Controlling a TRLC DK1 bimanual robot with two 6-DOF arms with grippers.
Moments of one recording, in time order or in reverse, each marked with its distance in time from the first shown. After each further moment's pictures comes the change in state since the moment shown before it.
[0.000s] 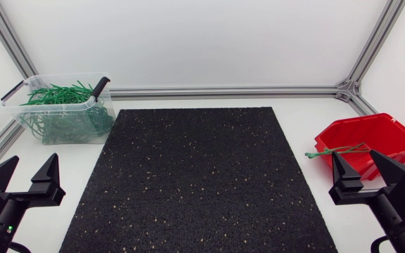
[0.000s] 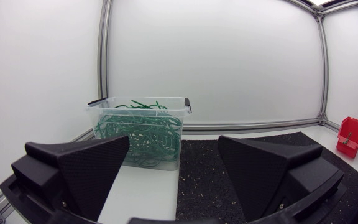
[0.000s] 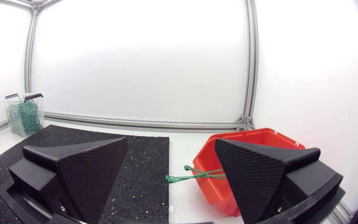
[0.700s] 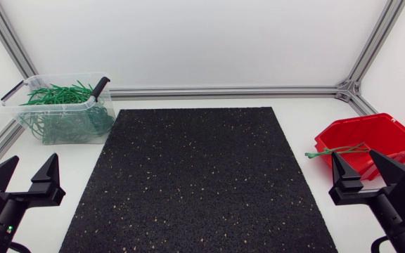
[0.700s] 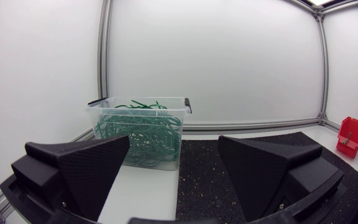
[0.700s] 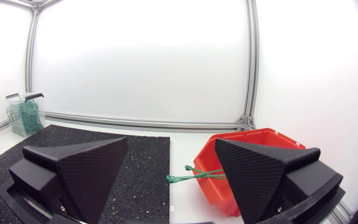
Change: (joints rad) left arm 0.000 0.000 0.000 0.000 0.000 0.000; right arm 0.000 0.000 0.005 -0.006 -0.005 0.000
